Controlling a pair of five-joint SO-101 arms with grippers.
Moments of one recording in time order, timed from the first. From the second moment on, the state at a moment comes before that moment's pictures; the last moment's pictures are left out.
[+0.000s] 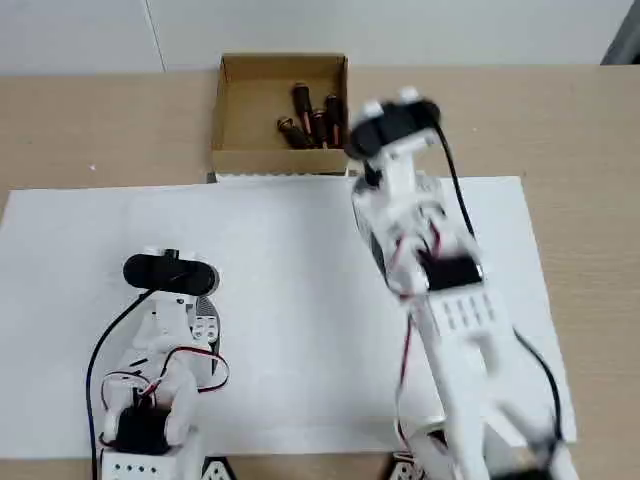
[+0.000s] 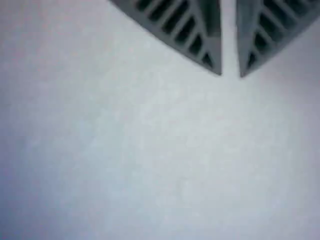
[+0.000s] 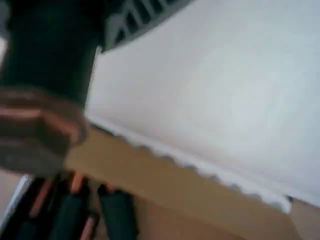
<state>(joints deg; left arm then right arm) 0.3 -103.8 93.3 61.8 1.5 -16.2 -25.0 33.3 31.6 6.7</state>
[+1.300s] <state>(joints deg) 0.3 -103.8 93.3 61.8 1.5 -25.1 63.2 -57.4 28.3 48.2</state>
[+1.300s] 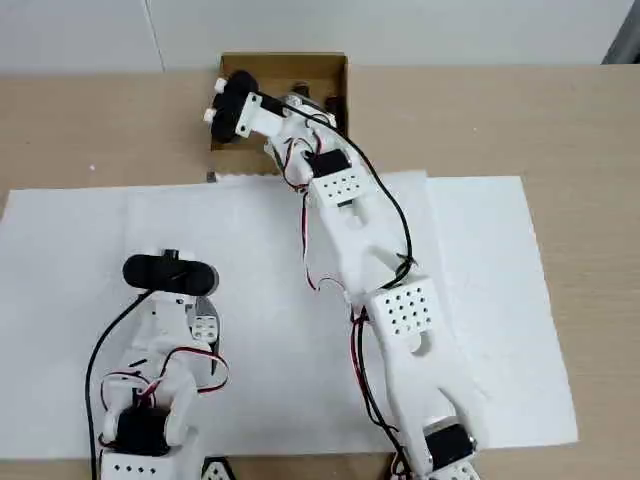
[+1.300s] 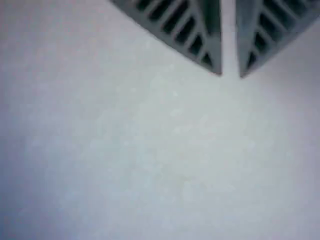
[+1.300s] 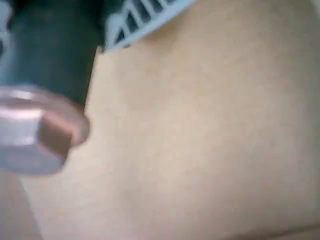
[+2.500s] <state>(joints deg) 0.3 -103.8 93.3 61.8 1.5 -23.6 58.3 -72.8 44.1 48.3</state>
